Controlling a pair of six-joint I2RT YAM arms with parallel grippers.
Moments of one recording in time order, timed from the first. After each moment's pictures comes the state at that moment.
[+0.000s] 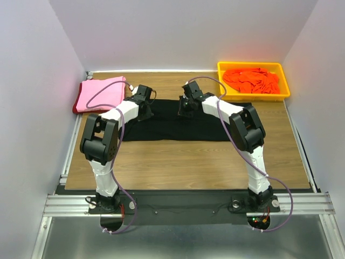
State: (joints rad) left arm -0.34 1.89 1.30 -0.42 -0.23 -0.58; right arm 0.53 2.22 1.72 -0.39 -0.22 0.65
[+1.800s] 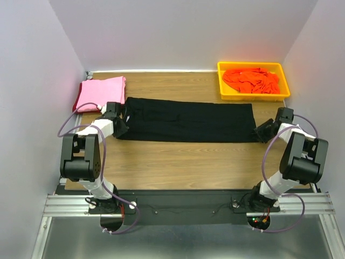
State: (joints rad) left arm -0.05 1.61 0.87 -0.30 -0.19 -0.60; right arm -0.36 1.60 0.83 -0.31 -0.19 0.71
